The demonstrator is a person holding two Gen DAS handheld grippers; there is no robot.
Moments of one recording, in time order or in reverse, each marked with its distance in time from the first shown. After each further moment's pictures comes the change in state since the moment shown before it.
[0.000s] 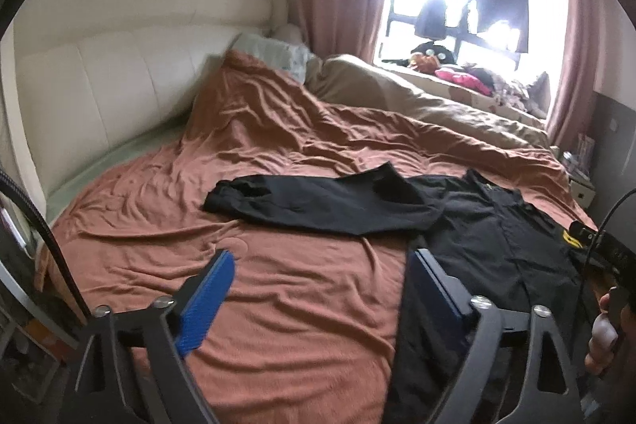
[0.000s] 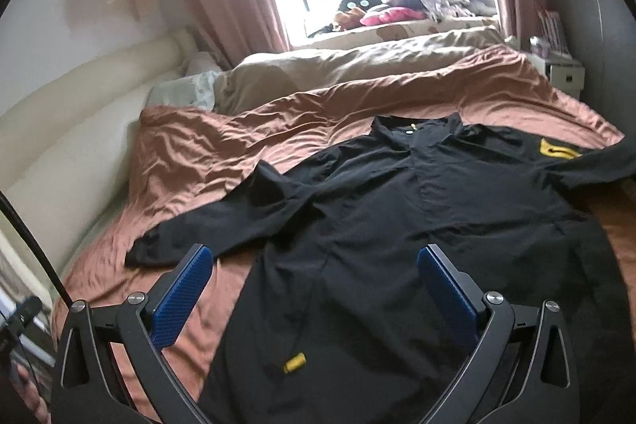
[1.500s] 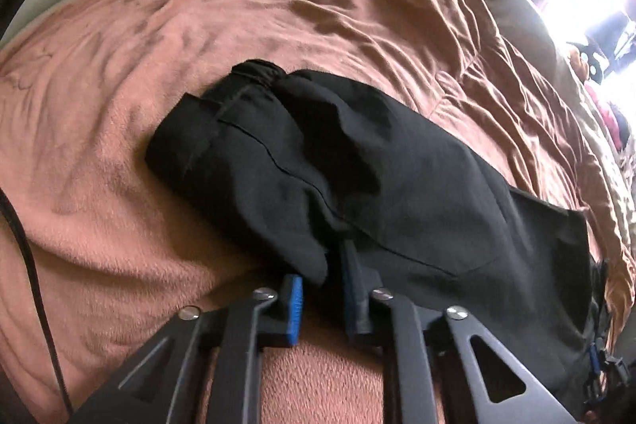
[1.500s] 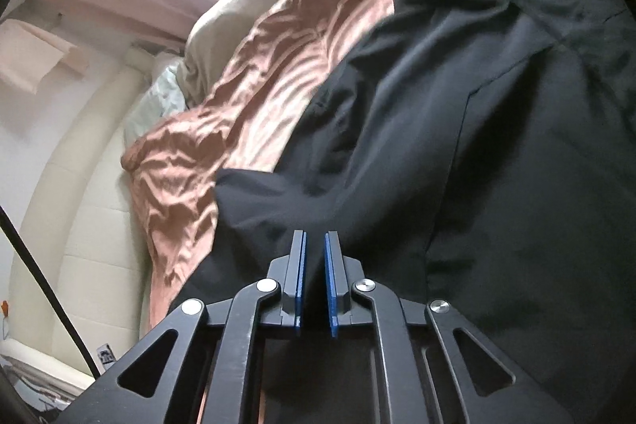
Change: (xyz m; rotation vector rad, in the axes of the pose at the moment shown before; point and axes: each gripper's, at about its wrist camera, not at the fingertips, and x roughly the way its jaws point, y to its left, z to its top) left arm 0.355 0.129 0.022 -0.460 0.383 0.198; right arm 0.351 -0.061 0.054 0.457 0.289 0.233
